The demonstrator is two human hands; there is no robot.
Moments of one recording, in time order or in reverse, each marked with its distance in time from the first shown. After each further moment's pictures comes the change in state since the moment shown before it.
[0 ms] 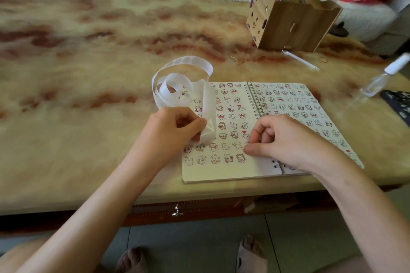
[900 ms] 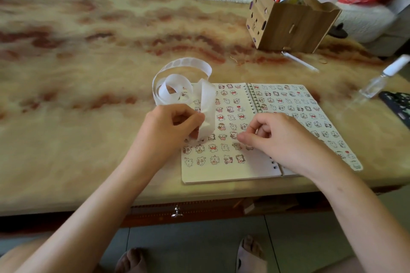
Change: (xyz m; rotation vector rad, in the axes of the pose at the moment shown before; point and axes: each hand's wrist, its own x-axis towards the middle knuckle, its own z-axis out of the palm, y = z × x) left_hand -0.004 0.005 -0.003 -0.069 0.066 0.030; right_hand -0.003 -0.009 0.006 -0.079 0.104 -0.066
